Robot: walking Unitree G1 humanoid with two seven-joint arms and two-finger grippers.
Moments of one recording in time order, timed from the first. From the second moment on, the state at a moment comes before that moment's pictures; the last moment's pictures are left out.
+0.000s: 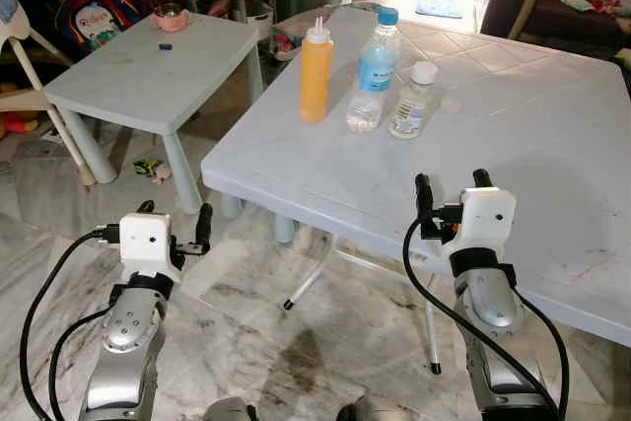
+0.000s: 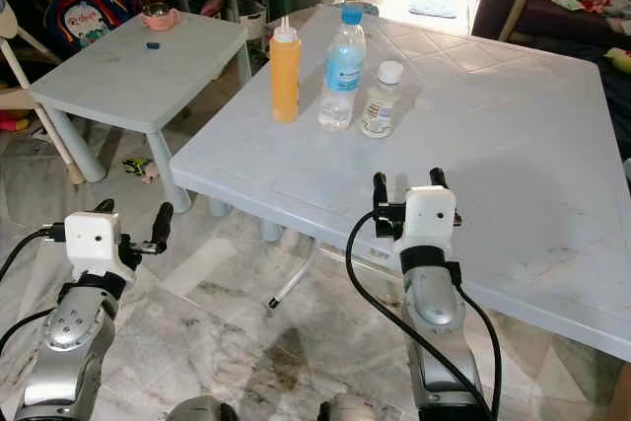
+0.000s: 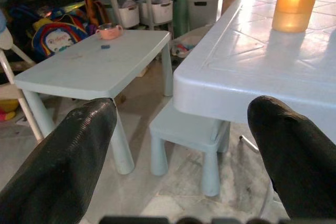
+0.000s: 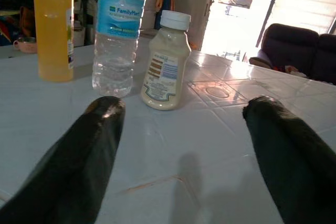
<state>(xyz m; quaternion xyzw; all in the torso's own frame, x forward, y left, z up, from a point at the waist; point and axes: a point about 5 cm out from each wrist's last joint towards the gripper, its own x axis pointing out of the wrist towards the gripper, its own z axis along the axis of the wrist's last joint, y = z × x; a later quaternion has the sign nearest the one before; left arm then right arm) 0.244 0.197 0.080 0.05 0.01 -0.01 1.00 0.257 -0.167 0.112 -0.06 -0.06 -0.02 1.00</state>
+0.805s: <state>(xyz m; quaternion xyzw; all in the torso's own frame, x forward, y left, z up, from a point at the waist) 0.250 0.189 0.084 0.04 0.00 -0.04 1.00 0.259 -0.167 0.114 -0.06 -0.06 -0.02 1.00</state>
